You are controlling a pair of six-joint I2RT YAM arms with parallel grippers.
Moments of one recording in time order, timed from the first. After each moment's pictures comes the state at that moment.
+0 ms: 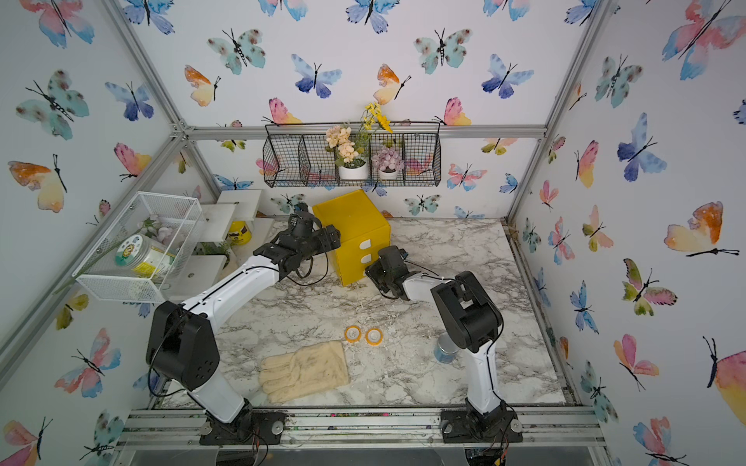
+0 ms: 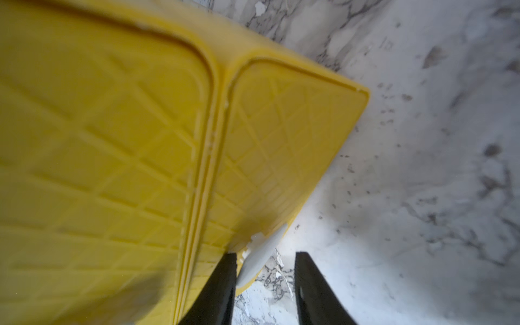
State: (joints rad) left arm -0.45 1.69 1.39 -0.28 -0.10 -0.58; right arm 0.59 2.05 1.23 0.15 -0.11 1.24
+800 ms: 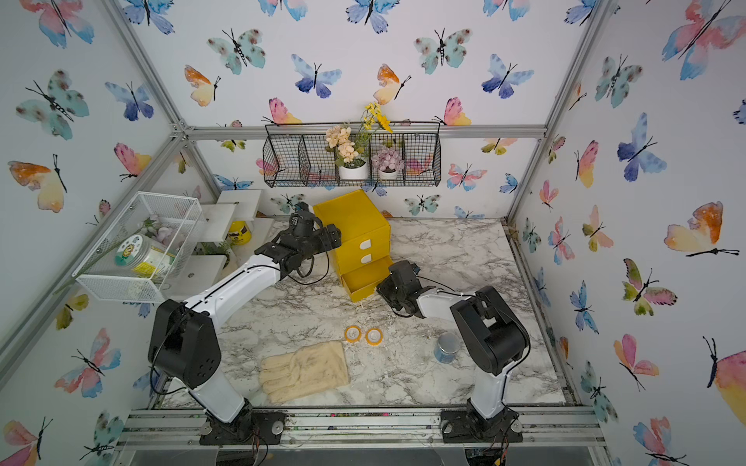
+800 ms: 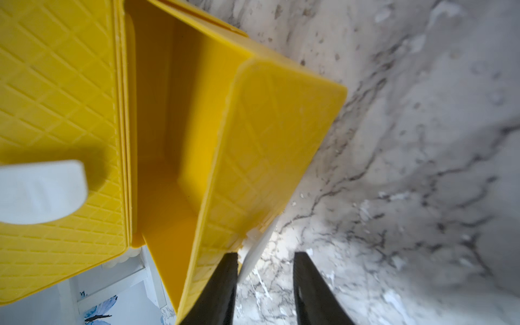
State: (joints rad) left arm -0.45 1.70 1.40 -0.27 -0.10 -0.58; right arm 0.59 1.79 0.91 0.11 -0.09 1.21
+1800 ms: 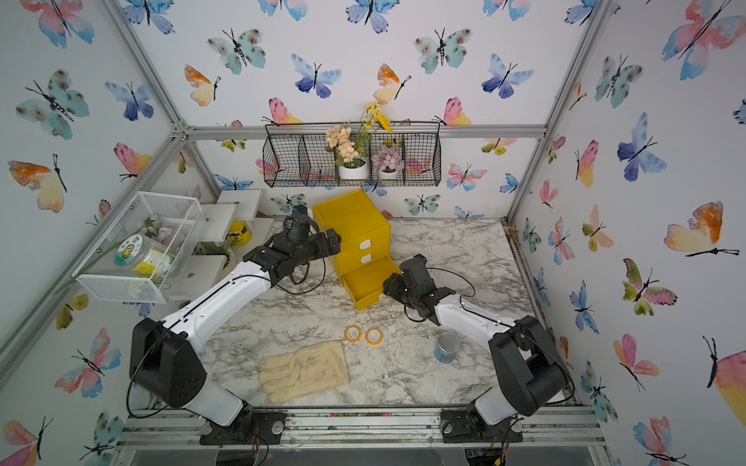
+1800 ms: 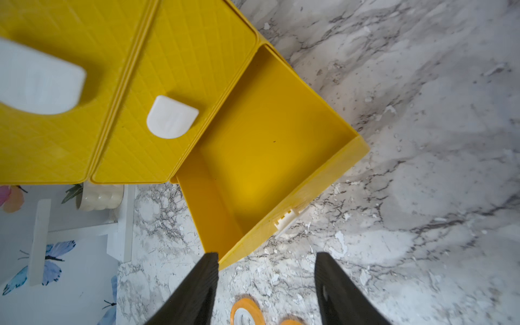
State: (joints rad) left arm -0.53 1.48 1.31 -0.40 -0.09 -0.56; right arm 0.59 1.49 0.88 -0.10 -0.06 0.84
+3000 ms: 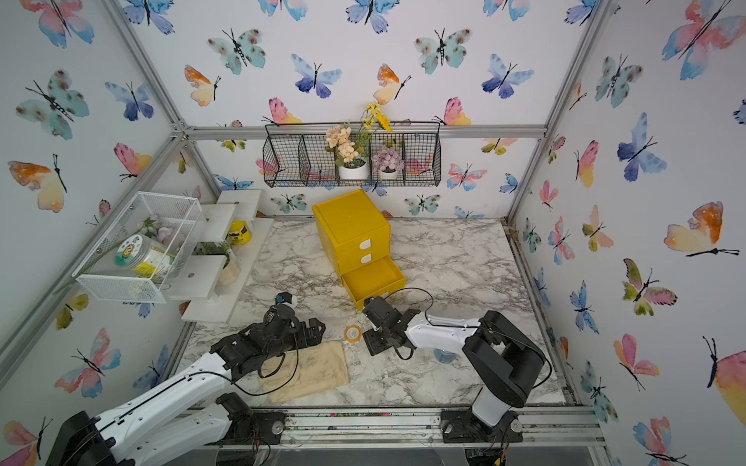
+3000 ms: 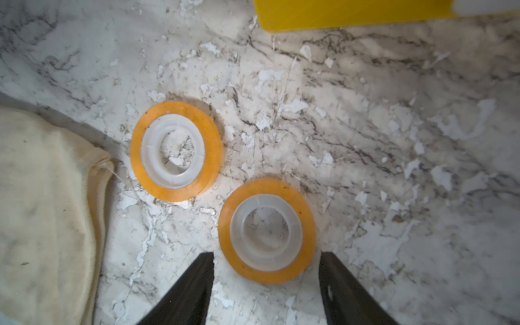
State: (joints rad) left arm -0.68 0.92 0.52 -0.43 -0.09 -0.74; right arm 0.94 1.65 0.86 -0.34 0.03 0.35
